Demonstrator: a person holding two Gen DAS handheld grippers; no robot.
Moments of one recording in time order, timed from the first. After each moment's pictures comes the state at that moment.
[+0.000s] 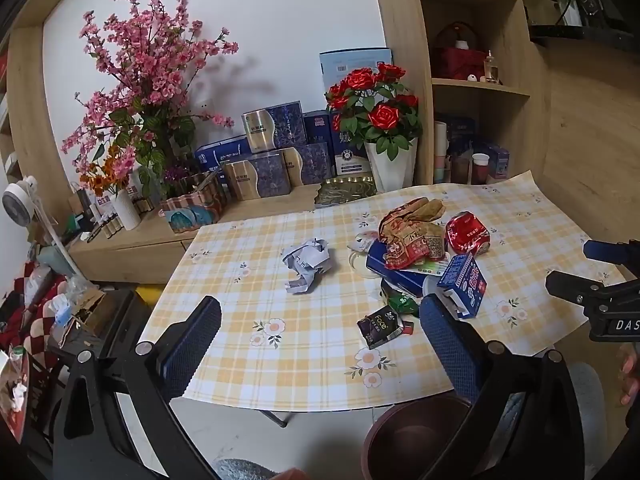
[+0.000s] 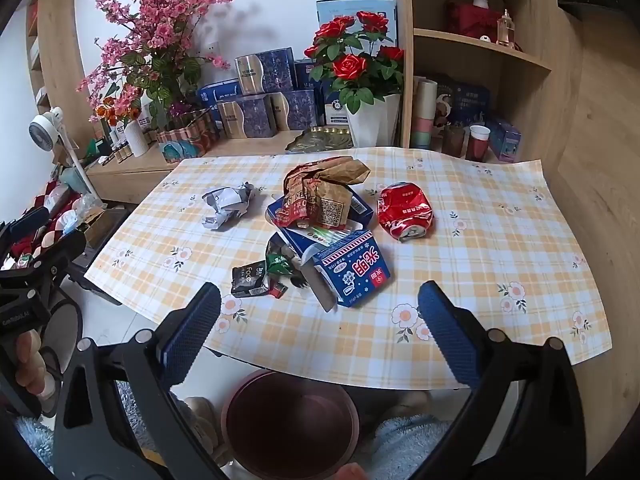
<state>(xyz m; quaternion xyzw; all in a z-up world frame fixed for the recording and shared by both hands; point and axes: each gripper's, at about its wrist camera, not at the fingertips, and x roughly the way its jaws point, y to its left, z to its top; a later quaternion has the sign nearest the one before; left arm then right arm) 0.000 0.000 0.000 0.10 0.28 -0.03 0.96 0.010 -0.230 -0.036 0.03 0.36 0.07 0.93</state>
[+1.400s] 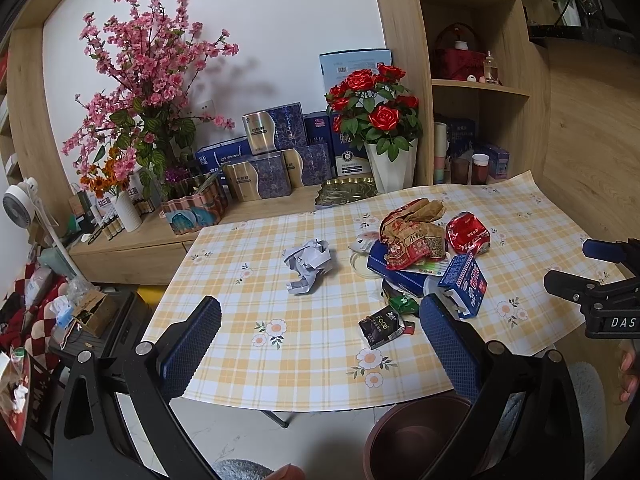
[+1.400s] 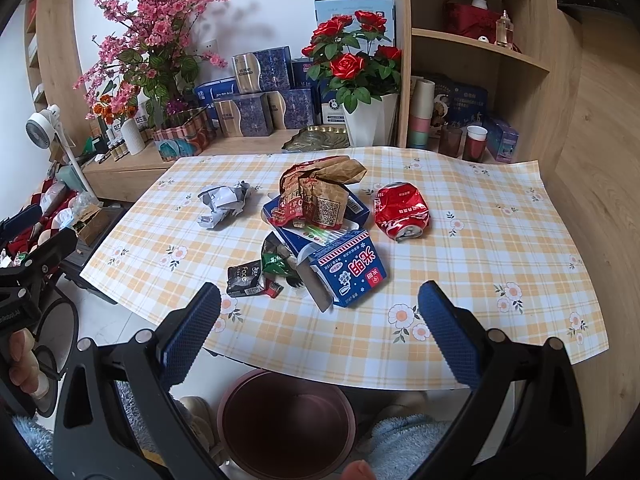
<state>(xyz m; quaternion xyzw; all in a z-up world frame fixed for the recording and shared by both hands) -0.002 0.001 0.009 0.10 0.28 -0.03 0.96 0.012 -0.230 -0.035 0.03 0.36 0.07 0.93</state>
